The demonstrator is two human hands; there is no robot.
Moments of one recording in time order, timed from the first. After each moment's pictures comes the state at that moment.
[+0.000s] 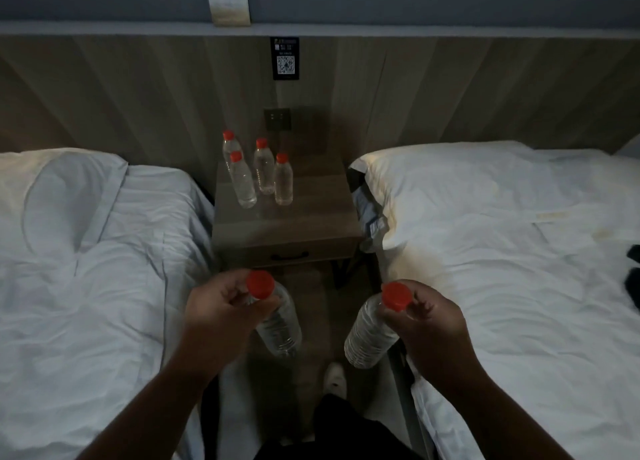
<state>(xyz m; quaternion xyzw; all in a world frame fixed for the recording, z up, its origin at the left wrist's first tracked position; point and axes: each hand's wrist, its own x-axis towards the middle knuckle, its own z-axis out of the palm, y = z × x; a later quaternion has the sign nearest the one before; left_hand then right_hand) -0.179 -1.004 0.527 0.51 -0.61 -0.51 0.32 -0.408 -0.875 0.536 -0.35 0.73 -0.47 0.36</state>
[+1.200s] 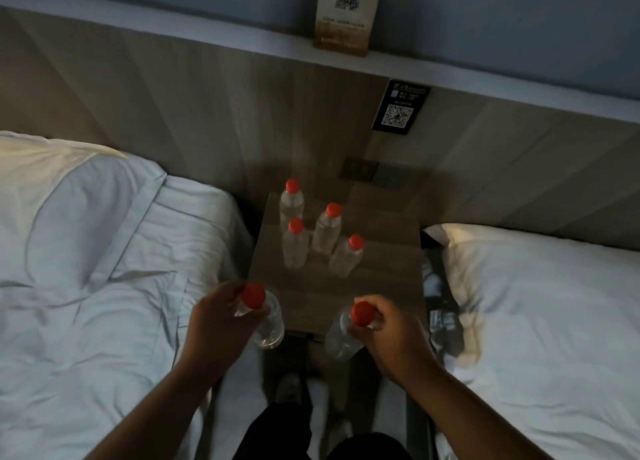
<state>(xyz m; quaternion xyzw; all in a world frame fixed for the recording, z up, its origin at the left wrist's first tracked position) -0.182 -1.314 0.445 0.68 -0.57 -0.37 0.27 -0.427 -1.256 0.452 -0.50 0.73 -0.22 0.41</state>
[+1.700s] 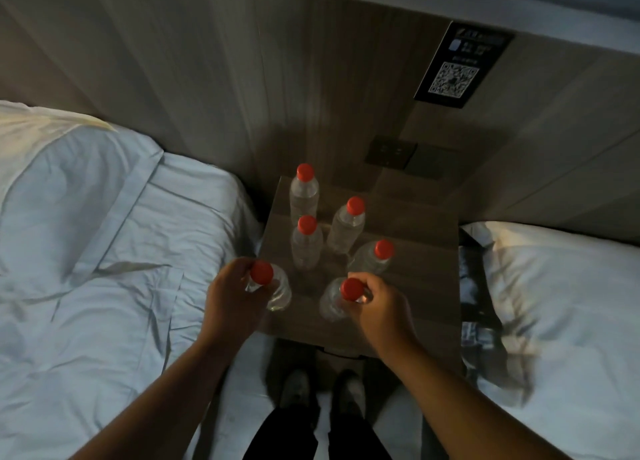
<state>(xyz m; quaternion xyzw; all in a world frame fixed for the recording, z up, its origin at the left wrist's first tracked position) -0.206 -1.392 0.330 0.72 -0.56 -0.31 0.27 -0.421 -1.350 0.339 -0.49 0.73 -0.27 0.40</state>
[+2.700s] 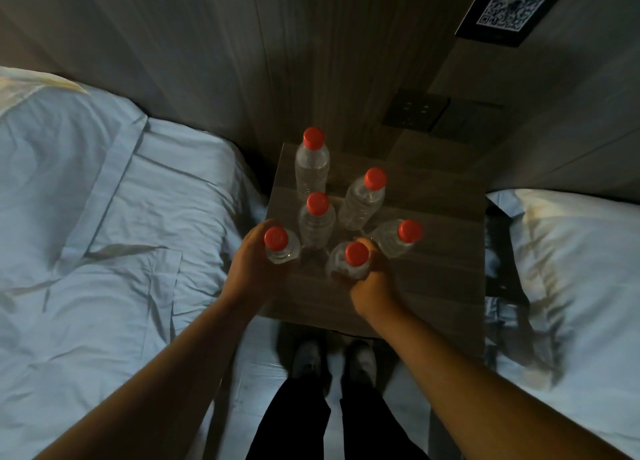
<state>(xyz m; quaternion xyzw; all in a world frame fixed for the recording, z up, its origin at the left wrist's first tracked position) -0.211 -1.437 0.263 0.65 -0.62 -0.37 0.25 -0.397 -1.389 0.266 -0.47 0.73 -0.27 0.42</state>
